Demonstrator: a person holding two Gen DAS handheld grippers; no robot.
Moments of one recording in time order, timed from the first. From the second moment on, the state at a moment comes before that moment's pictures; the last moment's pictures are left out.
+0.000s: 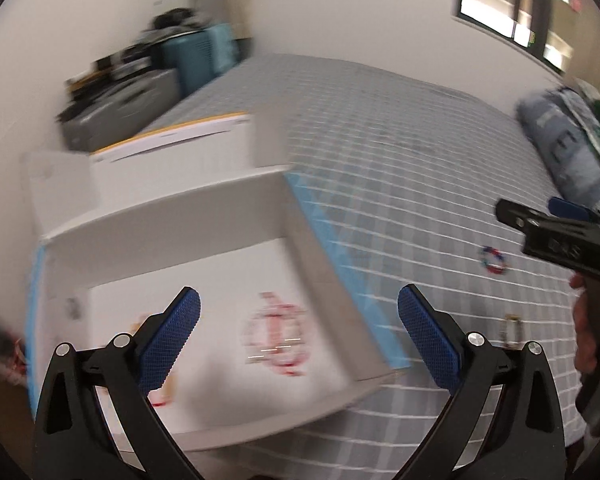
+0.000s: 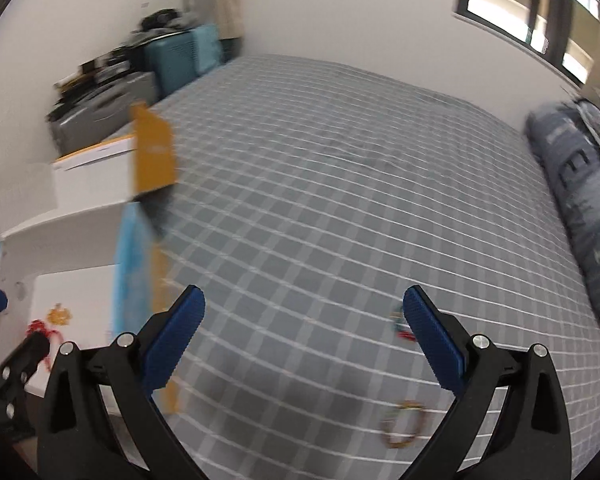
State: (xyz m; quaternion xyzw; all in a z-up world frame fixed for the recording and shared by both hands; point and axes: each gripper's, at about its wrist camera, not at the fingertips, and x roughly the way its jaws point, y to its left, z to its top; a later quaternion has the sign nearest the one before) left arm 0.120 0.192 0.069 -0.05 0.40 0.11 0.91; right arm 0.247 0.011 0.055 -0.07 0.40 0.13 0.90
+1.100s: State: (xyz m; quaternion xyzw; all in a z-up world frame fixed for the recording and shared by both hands) left arm 0.233 -0.032 -0.114 0.02 0.50 -0.05 0.87; right arm 0.361 -0.144 -0.129 0.04 0.52 0.11 0.85
